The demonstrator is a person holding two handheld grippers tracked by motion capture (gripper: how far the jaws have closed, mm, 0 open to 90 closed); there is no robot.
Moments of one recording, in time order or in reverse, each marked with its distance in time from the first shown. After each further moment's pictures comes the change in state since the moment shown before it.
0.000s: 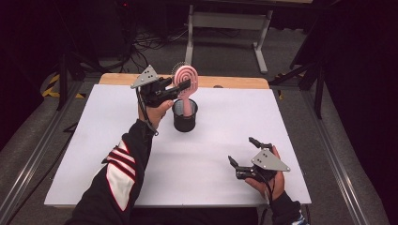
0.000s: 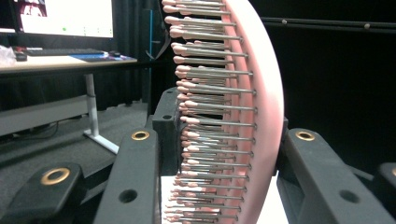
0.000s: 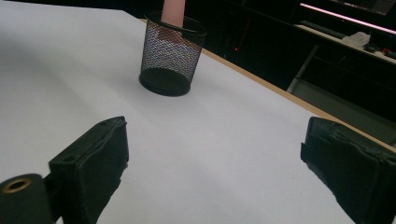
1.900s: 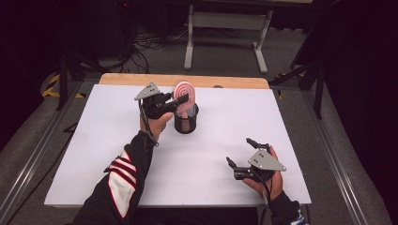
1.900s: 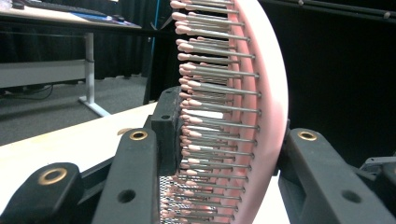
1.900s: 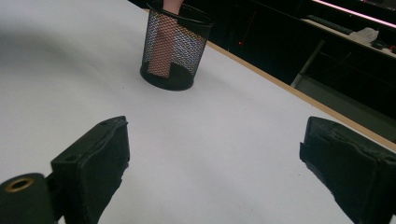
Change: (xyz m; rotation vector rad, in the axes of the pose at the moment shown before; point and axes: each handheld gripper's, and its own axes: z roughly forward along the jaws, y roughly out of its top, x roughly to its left) left arm 0.010 -0.054 0.000 0.063 0.018 -0.123; right arm 0.004 -0.002 0.005 0.029 0.012 -0.022
